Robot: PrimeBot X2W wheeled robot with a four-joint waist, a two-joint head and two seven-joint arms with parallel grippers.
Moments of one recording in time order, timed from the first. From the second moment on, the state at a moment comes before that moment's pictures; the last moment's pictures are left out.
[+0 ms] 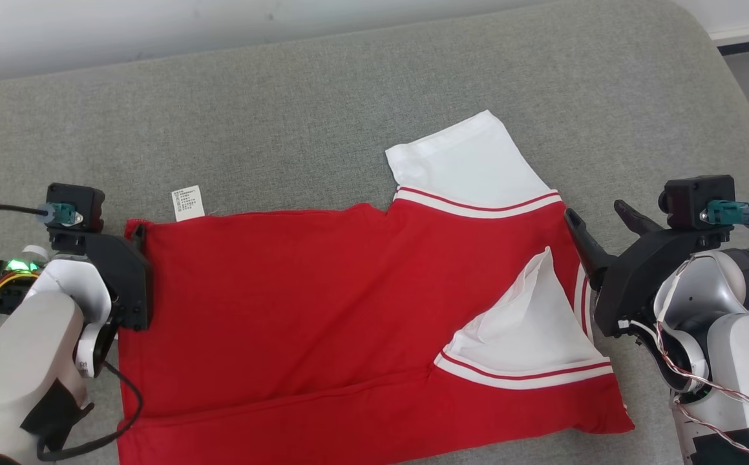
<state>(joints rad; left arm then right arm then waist) -0.83 0.47 -0.67 0.77 -0.68 0.05 0.24 -0.40 -0.19 0.01 0.03 0.23 0.13 0.60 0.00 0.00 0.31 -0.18</state>
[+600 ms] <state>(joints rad) -0.87 0.48 -0.70 0.77 -0.69 -0.03 0.26 -0.59 -0.21 0.04 0.13 0.22 0.13 0.65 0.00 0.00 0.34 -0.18</state>
